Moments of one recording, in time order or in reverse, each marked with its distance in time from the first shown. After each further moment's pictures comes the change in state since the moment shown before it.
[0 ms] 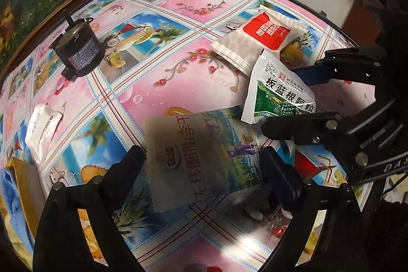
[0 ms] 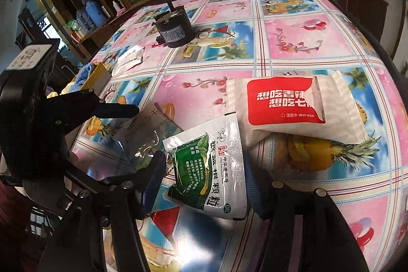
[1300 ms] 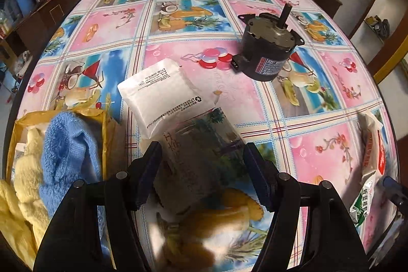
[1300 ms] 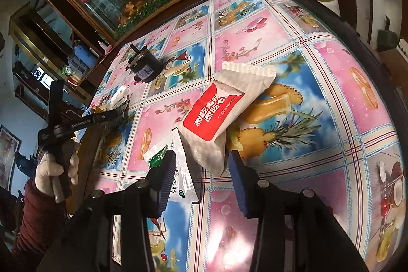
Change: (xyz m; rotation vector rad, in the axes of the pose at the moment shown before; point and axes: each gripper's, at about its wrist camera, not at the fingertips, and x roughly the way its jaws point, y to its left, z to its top) left arm -0.018 0.147 0.000 -0.608 0.018 0.247; right arm -0.045 -0.070 -0.005 0.248 -0.081 0.073
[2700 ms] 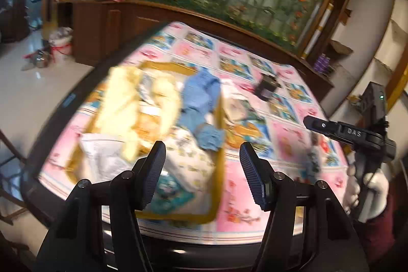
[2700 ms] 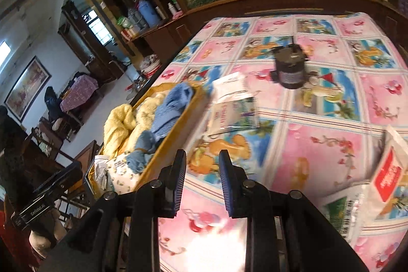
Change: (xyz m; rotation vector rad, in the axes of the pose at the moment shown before) left arm -0.198 0.096 -0.206 -0.313 -0.383 -0.109; right arm 0.049 0.189 0.009 -0.323 0.065 0.172
